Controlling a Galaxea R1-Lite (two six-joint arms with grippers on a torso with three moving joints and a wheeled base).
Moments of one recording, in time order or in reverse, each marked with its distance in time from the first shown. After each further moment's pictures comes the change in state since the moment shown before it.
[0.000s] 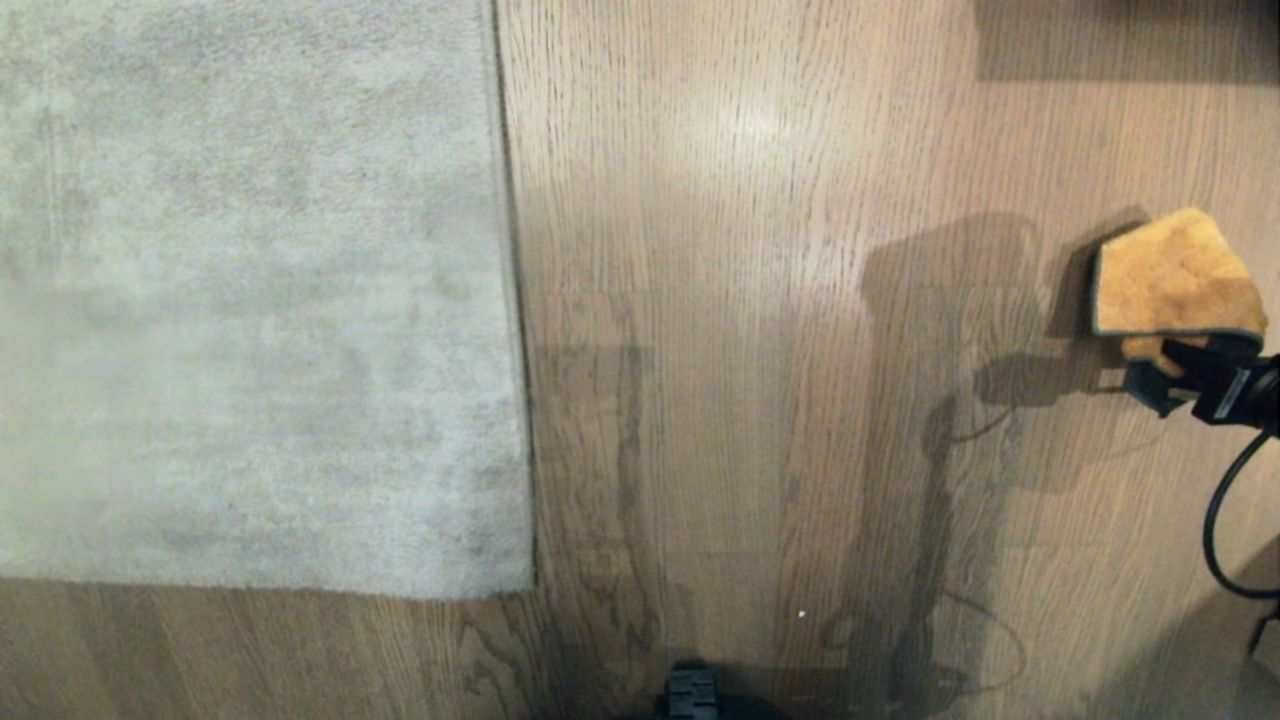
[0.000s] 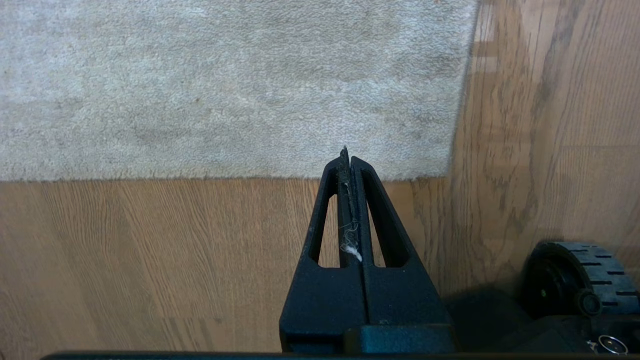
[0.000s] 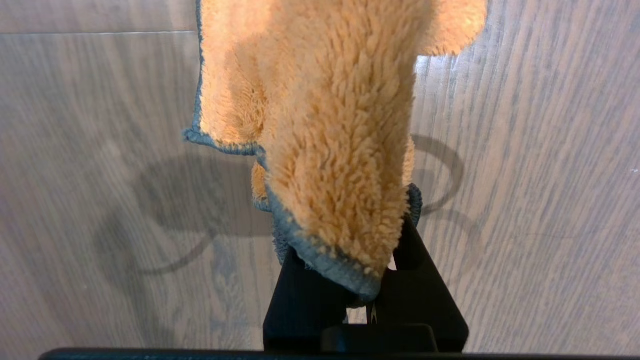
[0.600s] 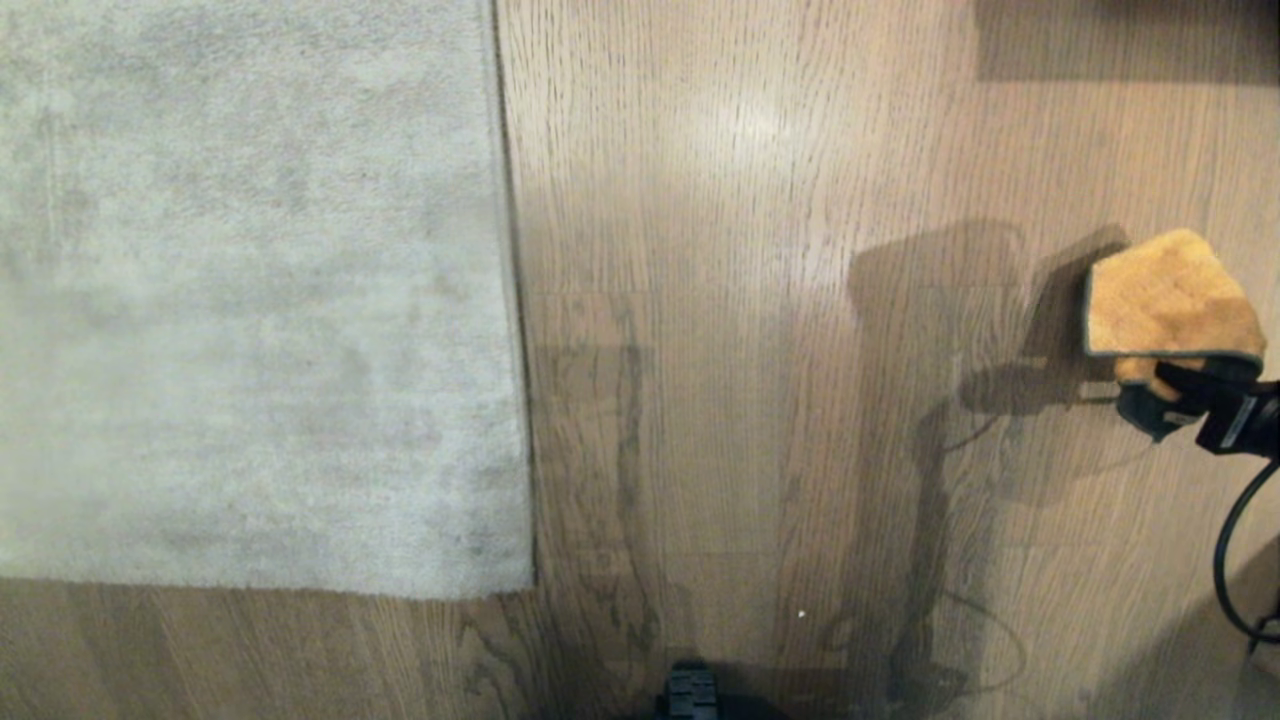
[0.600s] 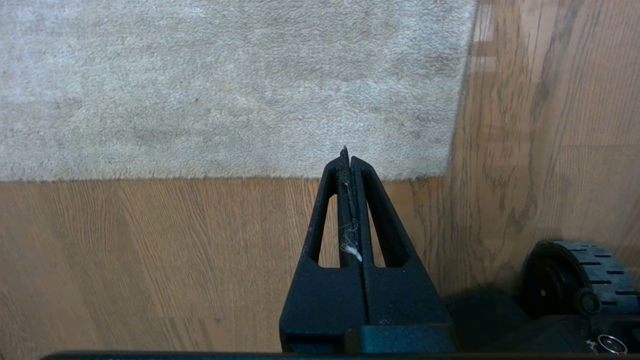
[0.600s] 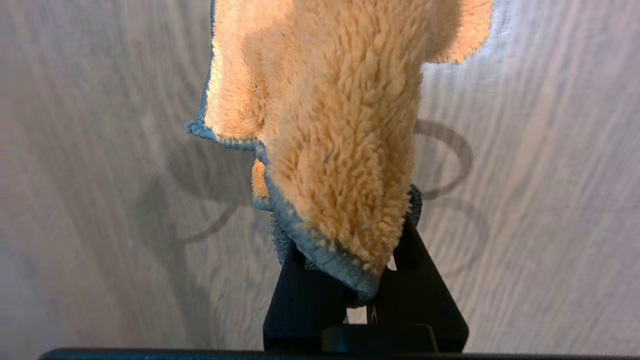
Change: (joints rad) left arm 0.000 0.000 0.000 0.000 0.000 0.000; right arm 0.007 -0.063 0.092 0.007 0.062 -0.012
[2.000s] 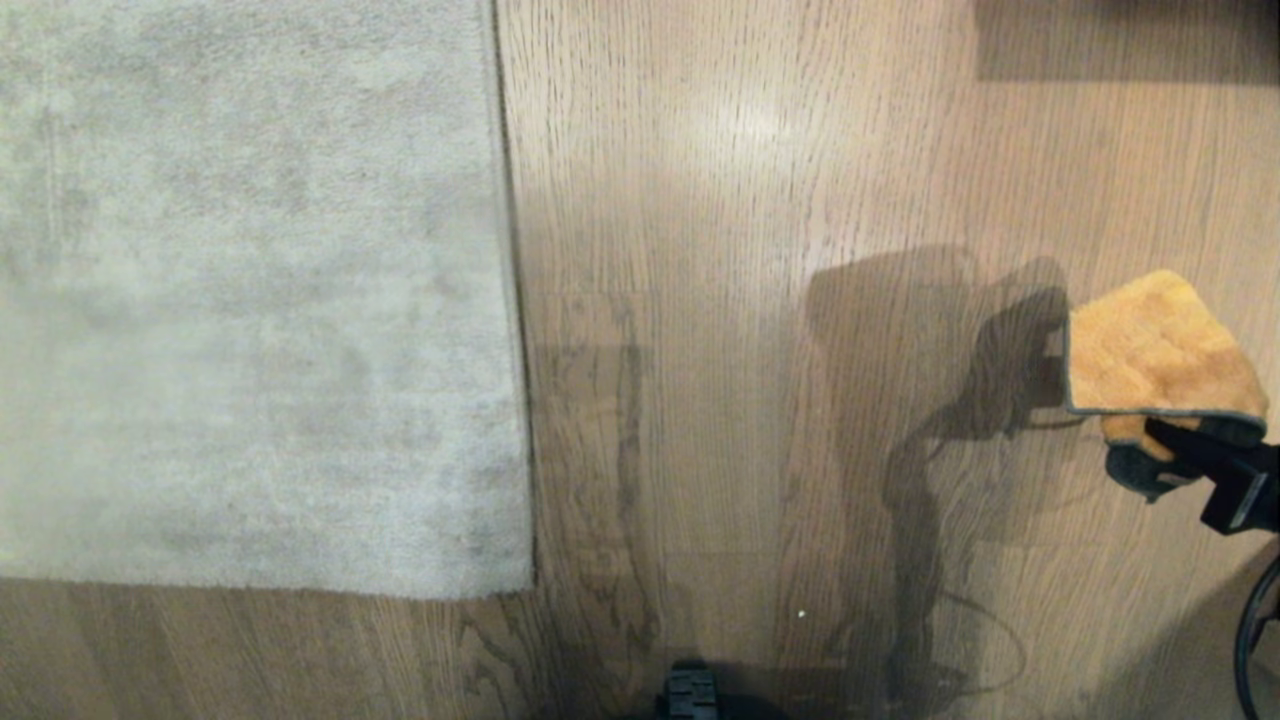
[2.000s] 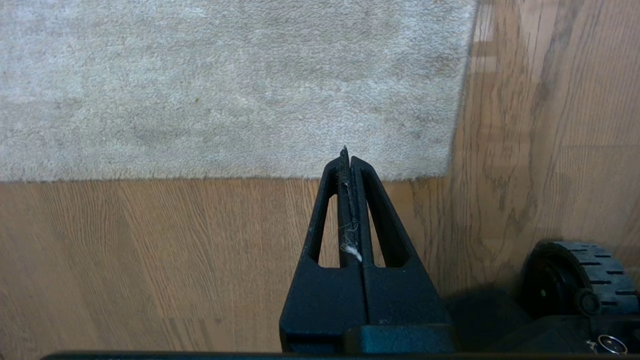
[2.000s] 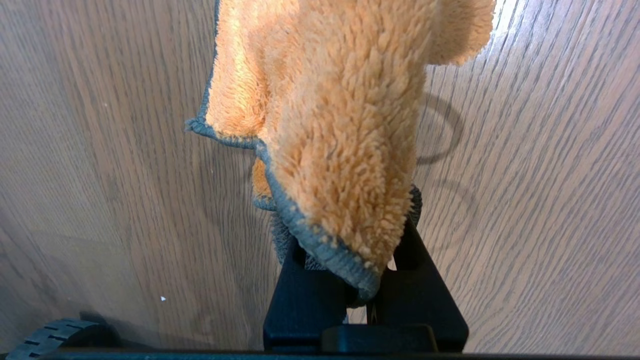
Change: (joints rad) left arm 0.000 0.000 0.000 0.000 0.000 0.000; right arm 0.072 -0.183 0.222 -0.004 0.000 -0.042
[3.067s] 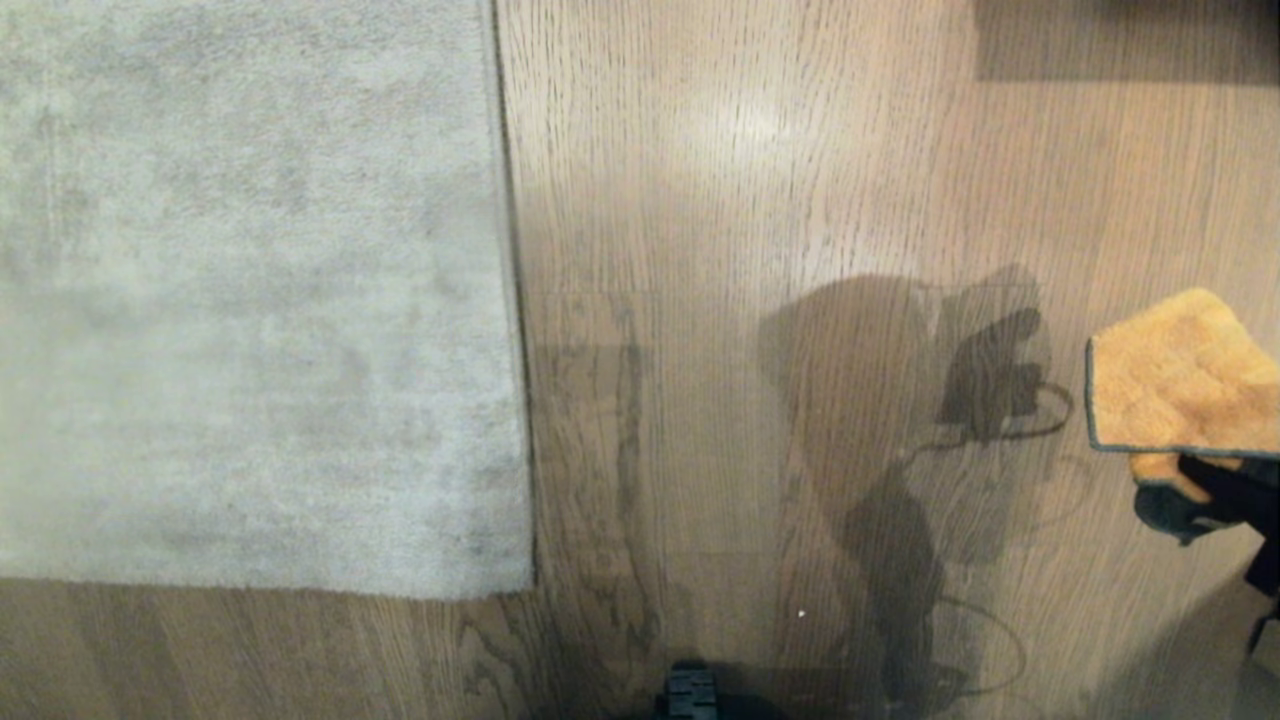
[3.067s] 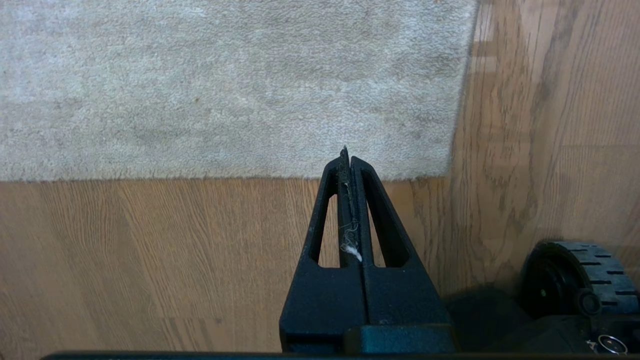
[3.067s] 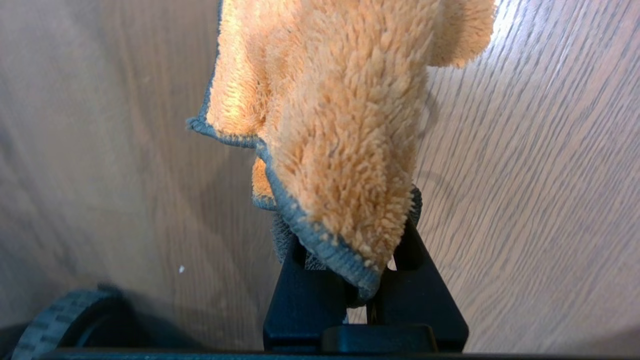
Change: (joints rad) left arm 0.000 0.000 0.000 0.000 0.000 0.000; right arm 0.009 -0.241 0.079 0.159 -0.001 -0.038
